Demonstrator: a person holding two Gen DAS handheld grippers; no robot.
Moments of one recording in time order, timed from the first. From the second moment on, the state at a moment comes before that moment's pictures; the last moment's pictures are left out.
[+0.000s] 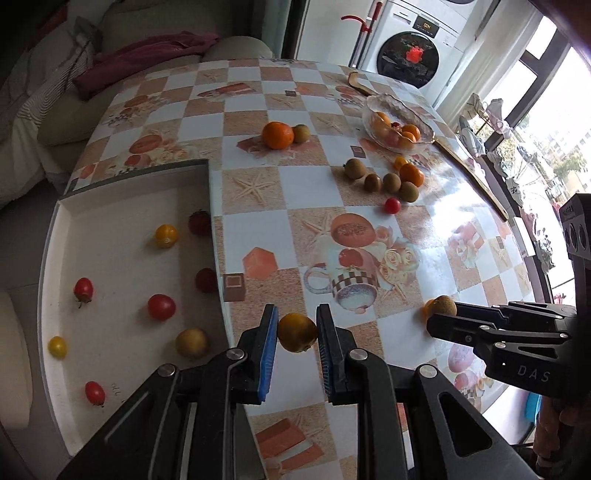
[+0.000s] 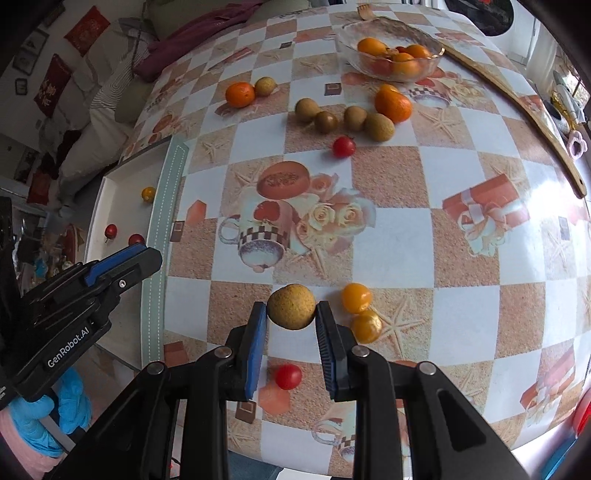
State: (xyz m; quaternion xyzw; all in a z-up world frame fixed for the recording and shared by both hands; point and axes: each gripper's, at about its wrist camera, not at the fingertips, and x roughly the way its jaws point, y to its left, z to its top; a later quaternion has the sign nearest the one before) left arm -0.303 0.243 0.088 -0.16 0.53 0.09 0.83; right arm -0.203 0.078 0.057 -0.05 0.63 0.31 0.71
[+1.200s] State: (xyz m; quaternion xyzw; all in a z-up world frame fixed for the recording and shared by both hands) left arm -0.371 0.386 0.029 -0.21 0.55 0.26 0.77; right arm -0.217 0.356 0.029 -0.15 0.62 0.46 0.62
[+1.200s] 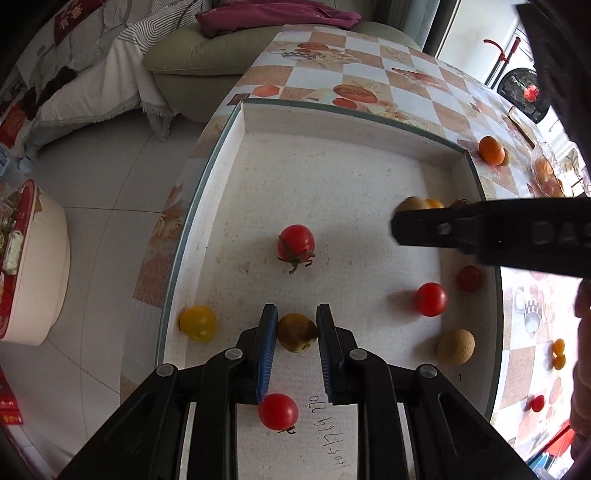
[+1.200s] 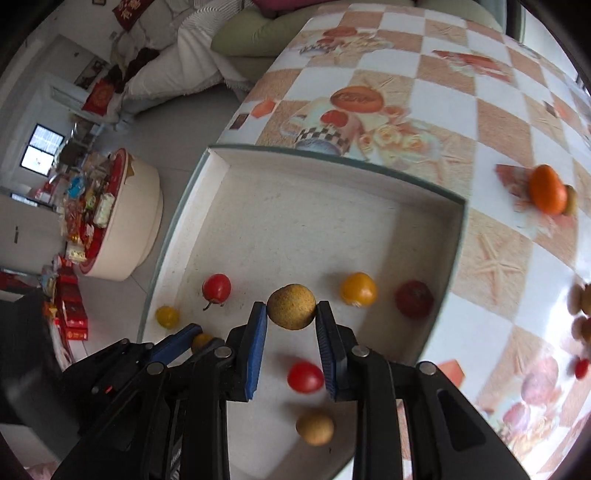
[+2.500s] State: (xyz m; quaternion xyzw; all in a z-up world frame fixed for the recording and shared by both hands) left arm -0.357 0.345 0.080 -0.14 0.52 0.22 0.81; right arm -0.179 0.268 0.069 -0.04 0.60 0.40 0.69
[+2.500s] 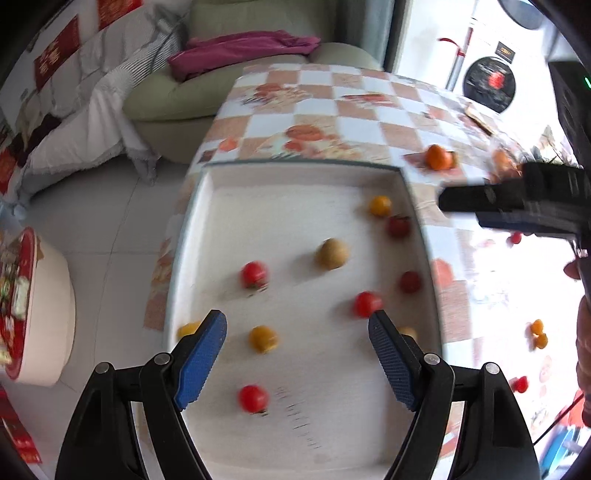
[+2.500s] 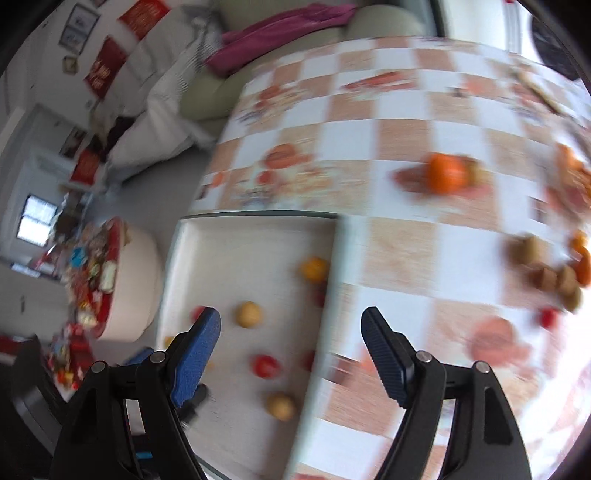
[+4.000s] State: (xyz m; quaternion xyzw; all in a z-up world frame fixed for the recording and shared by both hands) left arm -0.120 0.149 0.022 -0.05 0.56 0.02 0.82; right arm -0.208 0.058 0.012 -0.08 0.63 0.25 0.74
